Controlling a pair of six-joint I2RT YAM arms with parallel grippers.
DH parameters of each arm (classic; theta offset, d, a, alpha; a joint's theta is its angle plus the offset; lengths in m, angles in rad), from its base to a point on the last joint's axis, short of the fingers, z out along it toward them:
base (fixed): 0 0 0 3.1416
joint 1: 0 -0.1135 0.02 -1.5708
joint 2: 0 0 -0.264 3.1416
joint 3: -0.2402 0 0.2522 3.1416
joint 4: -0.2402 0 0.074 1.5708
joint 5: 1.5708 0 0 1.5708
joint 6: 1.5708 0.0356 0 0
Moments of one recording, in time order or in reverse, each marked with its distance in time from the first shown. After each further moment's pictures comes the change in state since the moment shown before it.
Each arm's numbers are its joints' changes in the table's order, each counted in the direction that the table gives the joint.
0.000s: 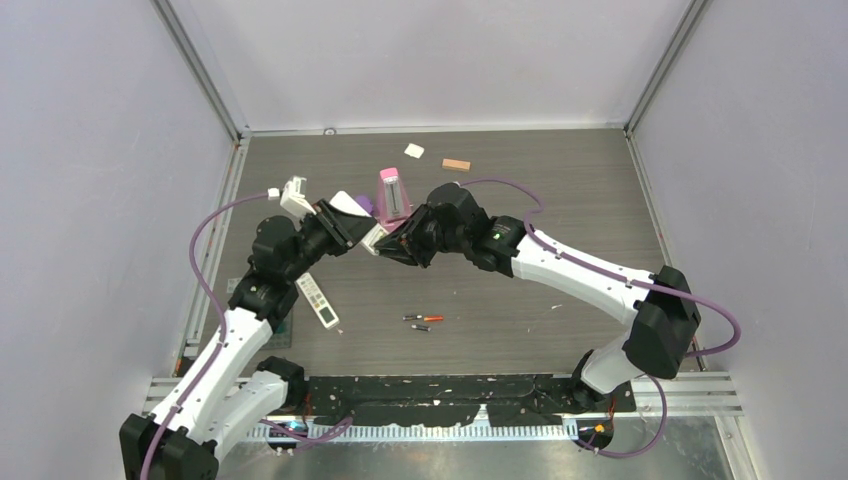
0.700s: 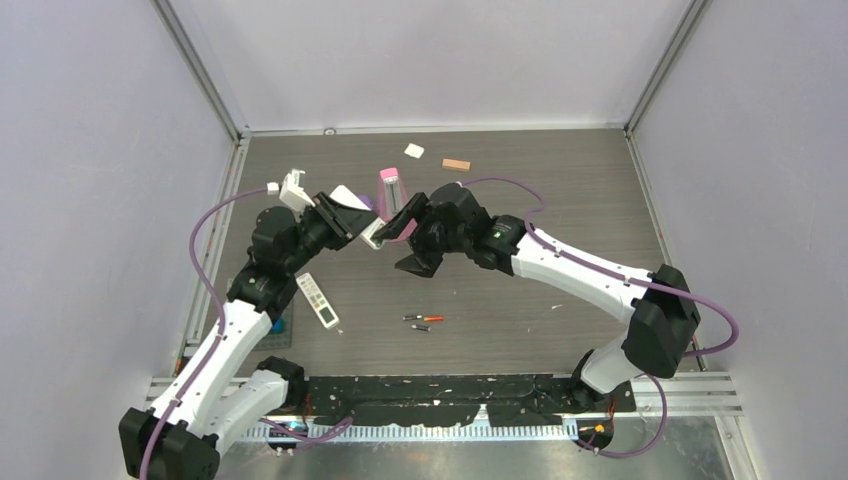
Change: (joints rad) left arm -0.003 -0.040 -0.068 -0.055 0.007 -0.051; right arm 0.010 -0.004 0.013 -0.022 -0.006 -0.050
